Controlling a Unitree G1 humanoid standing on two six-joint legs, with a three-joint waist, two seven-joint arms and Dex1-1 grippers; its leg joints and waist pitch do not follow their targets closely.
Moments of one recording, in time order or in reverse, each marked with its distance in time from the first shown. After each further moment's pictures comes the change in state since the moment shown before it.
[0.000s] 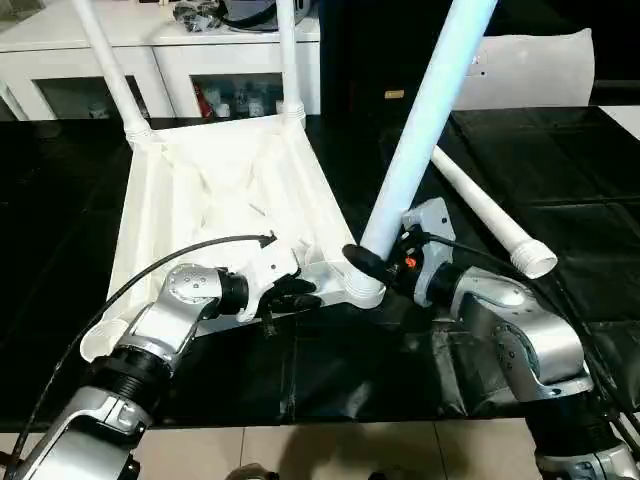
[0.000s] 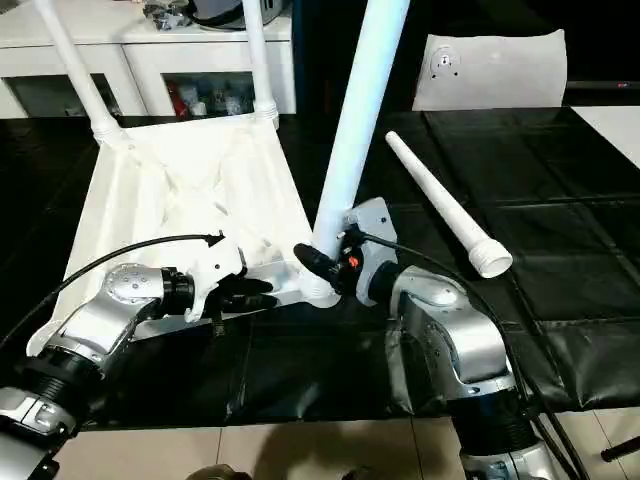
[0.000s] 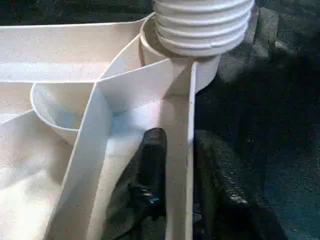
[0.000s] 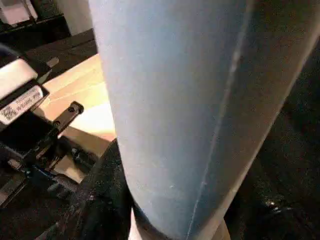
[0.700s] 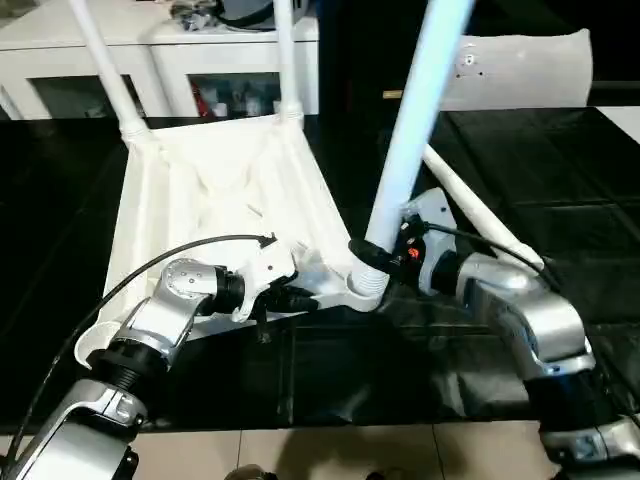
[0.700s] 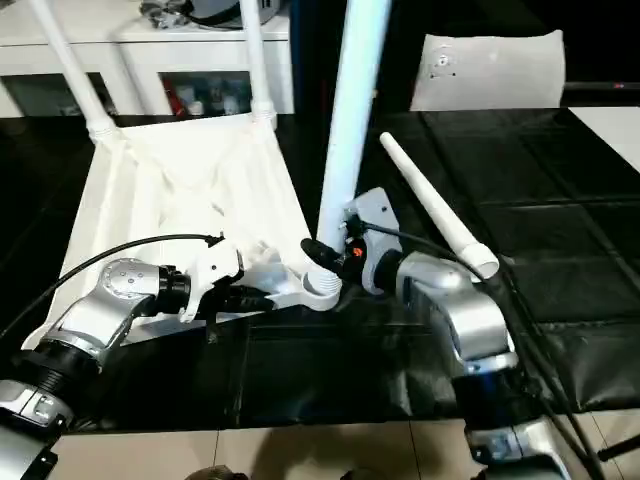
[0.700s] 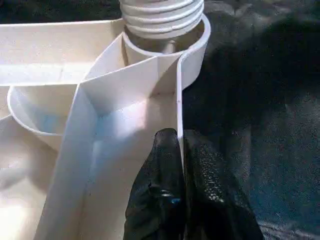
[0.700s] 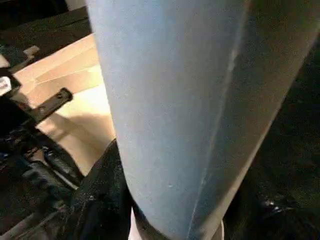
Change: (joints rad) left arm -0.021 0.022 -0.003 0.028 0.001 -0.022 -0.125; right arm -0.090 -0.046 0.019 0.080 -0.027 0.056 0.081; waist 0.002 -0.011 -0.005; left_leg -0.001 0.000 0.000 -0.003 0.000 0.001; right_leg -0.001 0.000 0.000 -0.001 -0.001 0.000
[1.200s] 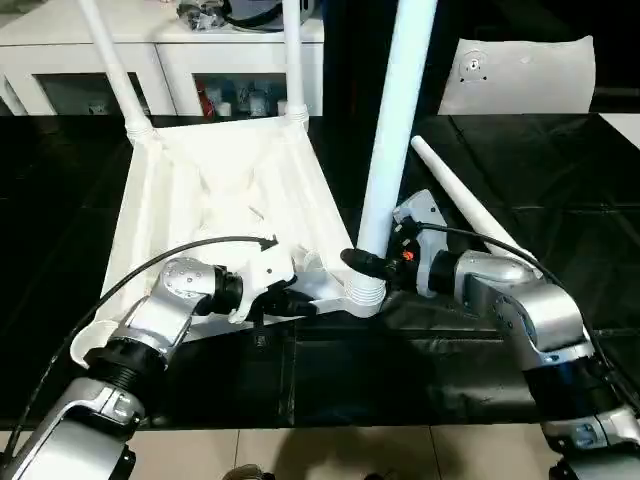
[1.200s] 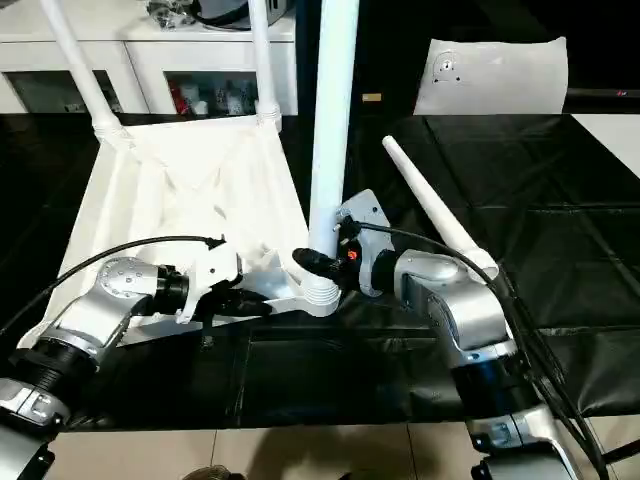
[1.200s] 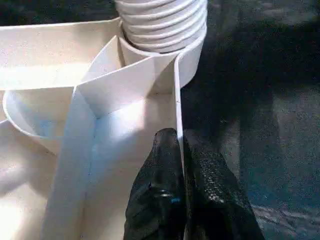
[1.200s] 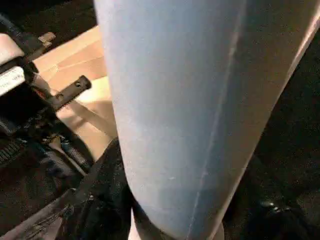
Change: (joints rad) left arm -0.006 0.018 -0.008 -0.005 0.009 -0.008 -0.063; right arm -0.051 -0.012 0.032 0.058 0.001 0.051 0.062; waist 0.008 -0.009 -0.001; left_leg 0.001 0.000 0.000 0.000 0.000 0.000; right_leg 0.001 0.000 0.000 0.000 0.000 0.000
